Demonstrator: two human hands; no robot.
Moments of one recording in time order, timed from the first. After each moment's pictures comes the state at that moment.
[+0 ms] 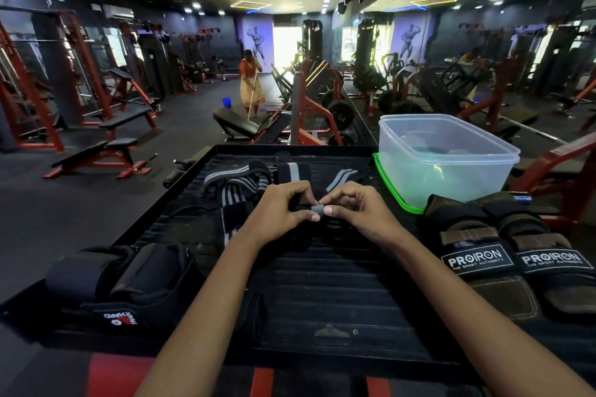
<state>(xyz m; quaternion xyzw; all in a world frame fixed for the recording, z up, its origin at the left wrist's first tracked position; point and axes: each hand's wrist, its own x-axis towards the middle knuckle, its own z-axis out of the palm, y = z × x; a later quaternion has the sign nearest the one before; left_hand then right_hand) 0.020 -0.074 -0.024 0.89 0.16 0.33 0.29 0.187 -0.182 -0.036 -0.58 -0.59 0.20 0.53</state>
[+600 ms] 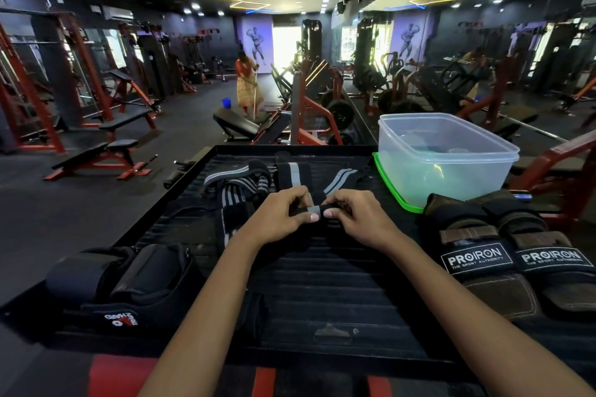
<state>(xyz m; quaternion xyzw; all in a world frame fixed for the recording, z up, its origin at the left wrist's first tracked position) 0.019 -0.075 -0.025 0.90 0.20 0.25 0.30 0.179 -0.183 -0.032 -0.67 -0.63 0.03 0.39</state>
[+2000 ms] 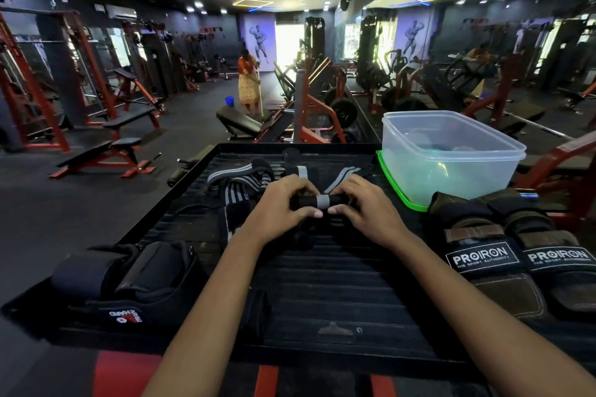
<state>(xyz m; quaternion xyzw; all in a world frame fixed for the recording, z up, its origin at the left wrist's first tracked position) 0.017 -0.073 -0.022 0.90 0.17 0.33 0.23 0.193 -0.179 -0.039 -0.66 -0.65 -0.07 0.37</state>
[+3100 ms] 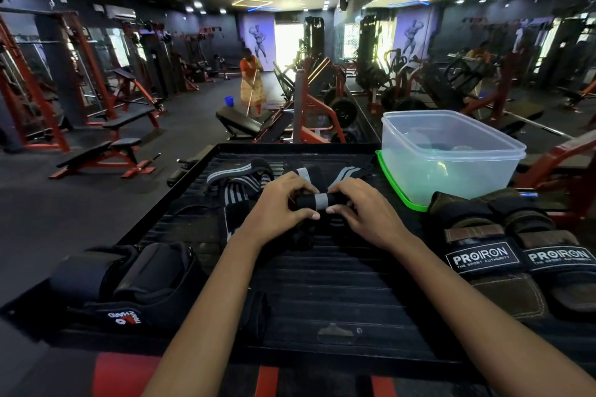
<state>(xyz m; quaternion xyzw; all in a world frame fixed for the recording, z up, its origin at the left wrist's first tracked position) 0.016 -0.074 -0.021 0.89 0.17 0.35 0.24 0.192 -0.178 -0.043 -0.64 -0.68 -0.10 0.35</state>
